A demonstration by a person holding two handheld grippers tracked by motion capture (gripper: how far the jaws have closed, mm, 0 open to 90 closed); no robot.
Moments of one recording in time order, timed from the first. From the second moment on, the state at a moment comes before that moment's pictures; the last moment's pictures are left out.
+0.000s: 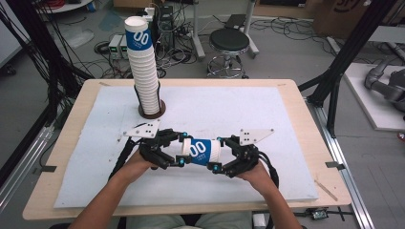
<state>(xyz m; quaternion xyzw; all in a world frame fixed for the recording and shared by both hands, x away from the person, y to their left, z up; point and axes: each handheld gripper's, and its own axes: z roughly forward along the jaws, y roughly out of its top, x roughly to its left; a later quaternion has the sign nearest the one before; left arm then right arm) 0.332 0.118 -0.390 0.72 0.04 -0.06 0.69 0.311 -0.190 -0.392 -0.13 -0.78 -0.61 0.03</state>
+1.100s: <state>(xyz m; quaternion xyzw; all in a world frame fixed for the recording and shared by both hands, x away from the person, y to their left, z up) 0.324 0.140 -0.377 0.80 0.09 0.00 0.59 0.315 -0.204 -0.367 -0.12 -0.82 -0.55 -0.01</state>
